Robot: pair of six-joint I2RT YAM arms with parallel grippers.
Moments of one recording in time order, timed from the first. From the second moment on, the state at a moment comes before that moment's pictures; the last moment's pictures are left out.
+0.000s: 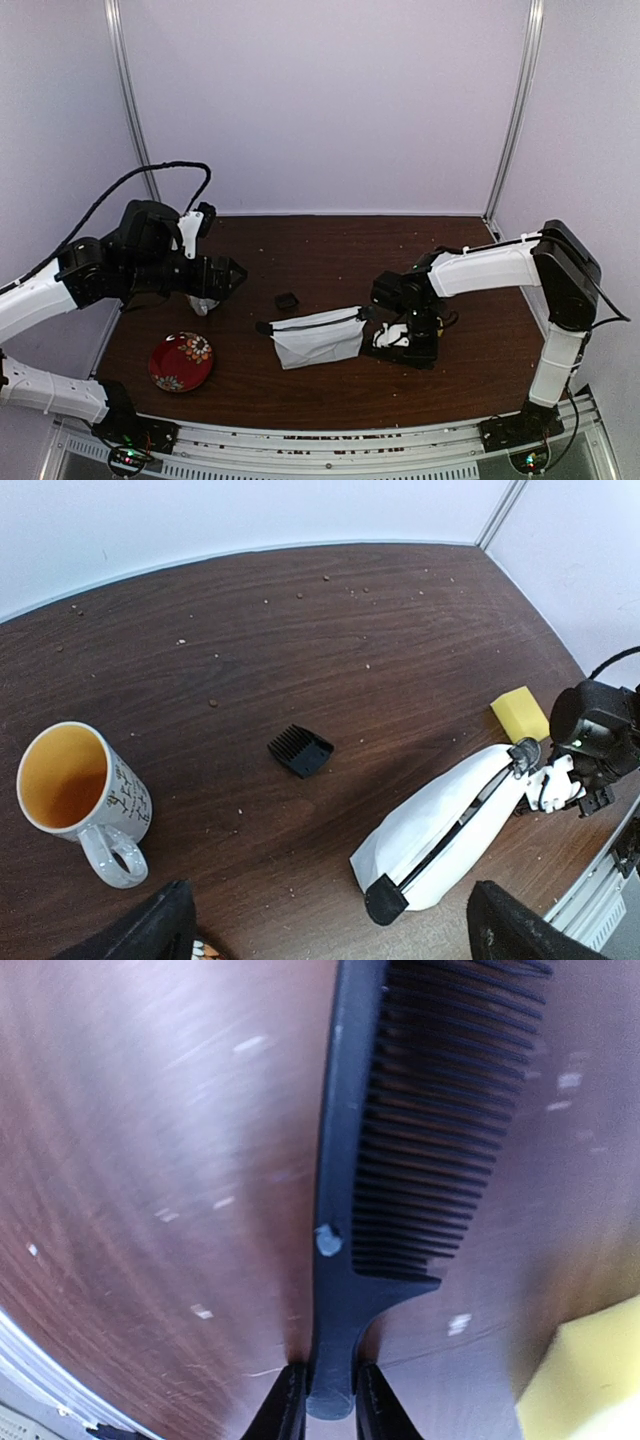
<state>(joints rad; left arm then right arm) -0.85 1.02 1.00 -0.60 -0.19 -0.42 0.83 1.85 1.15 -1.04 0.03 -0.50</state>
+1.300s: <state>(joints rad) -0.93 0.83 0.98 -0.66 -0.28 -0.33 1.22 2.04 1.42 -1.20 0.01 -0.51</state>
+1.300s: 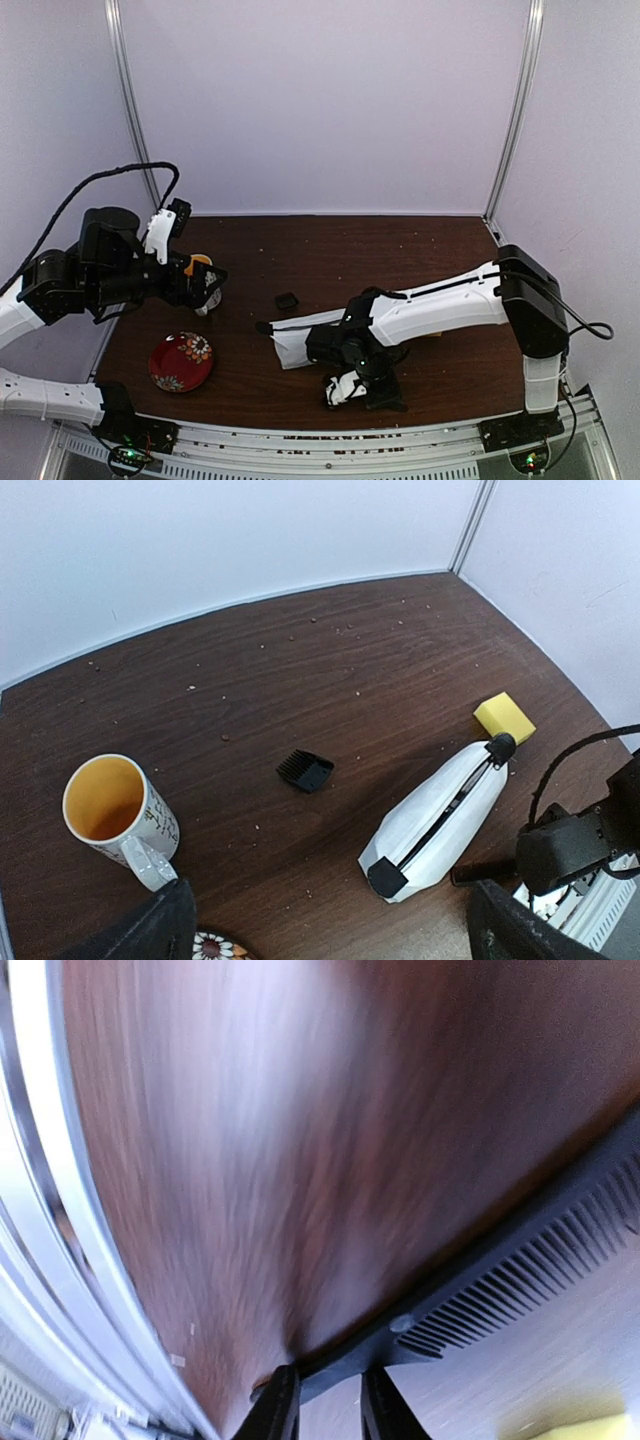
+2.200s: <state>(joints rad) -1.03 0.83 0.97 -0.67 -0.44 -0.25 1.20 1.84 1.23 -0.80 -0.02 -0.46</state>
